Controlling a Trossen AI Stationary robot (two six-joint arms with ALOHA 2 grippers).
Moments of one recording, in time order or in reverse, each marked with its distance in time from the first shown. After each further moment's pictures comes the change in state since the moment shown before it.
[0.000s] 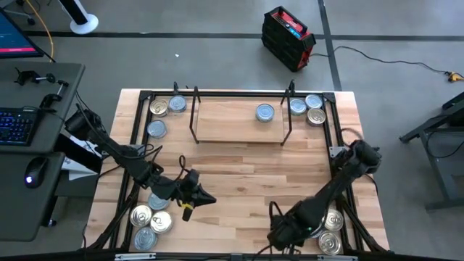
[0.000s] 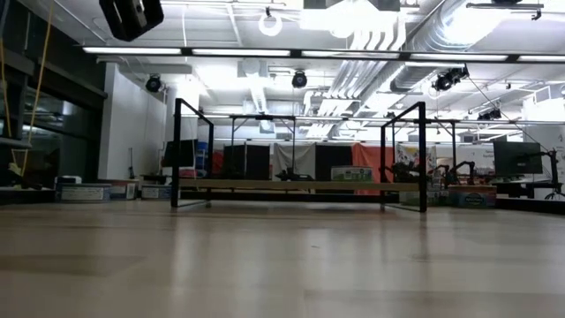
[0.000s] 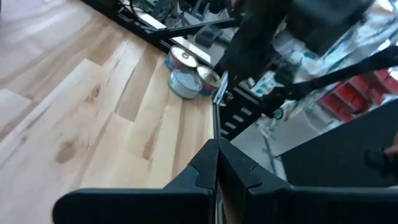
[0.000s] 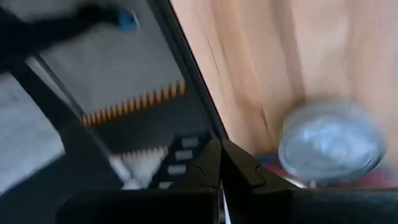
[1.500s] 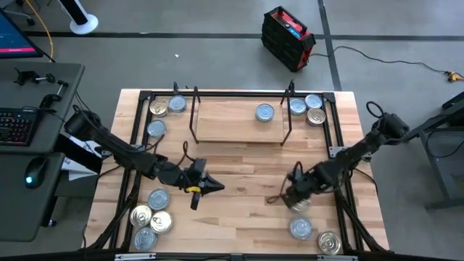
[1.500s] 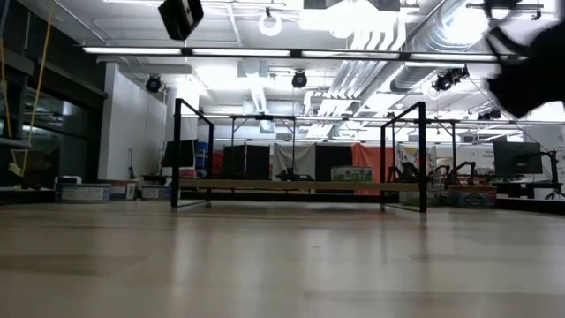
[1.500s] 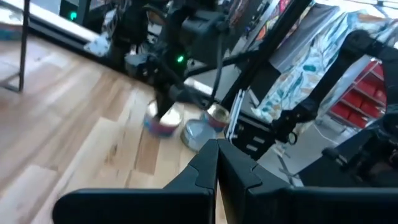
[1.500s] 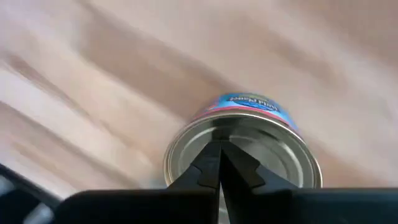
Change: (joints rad) left arm 0.143 -0.001 0.001 0.123 0.072 0.203; right arm -0.198 -0.475 -0.835 0.422 0.372 0.465
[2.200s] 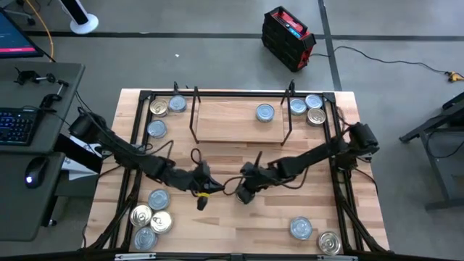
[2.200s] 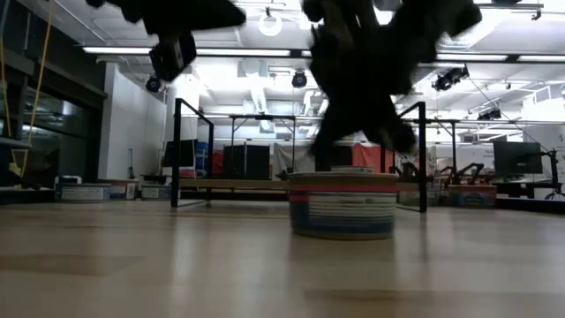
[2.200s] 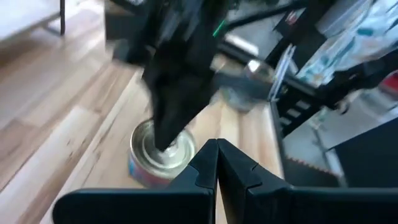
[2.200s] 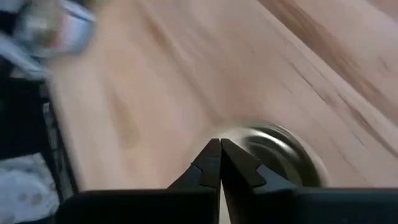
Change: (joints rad) left arm 0.006 0.100 0.000 -0.145 -0.026 -0.077; right arm -0.236 0.357 0.360 0.509 0.102 -0.594
